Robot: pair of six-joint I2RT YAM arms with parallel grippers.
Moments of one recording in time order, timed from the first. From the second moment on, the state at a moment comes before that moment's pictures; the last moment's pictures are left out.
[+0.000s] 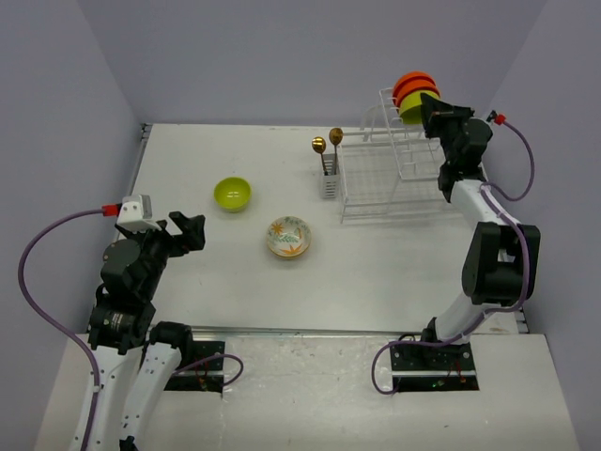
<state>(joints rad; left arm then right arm) -0.15 0.41 0.74 -0.49 -0.05 -0.33 -0.08 1.69 1.21 0.59 -0.16 1.59</state>
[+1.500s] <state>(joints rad) -0.15 0.60 0.94 -0.58 -0.07 -0.34 0.13 1.21 1.19 0.34 -0.43 0.93</state>
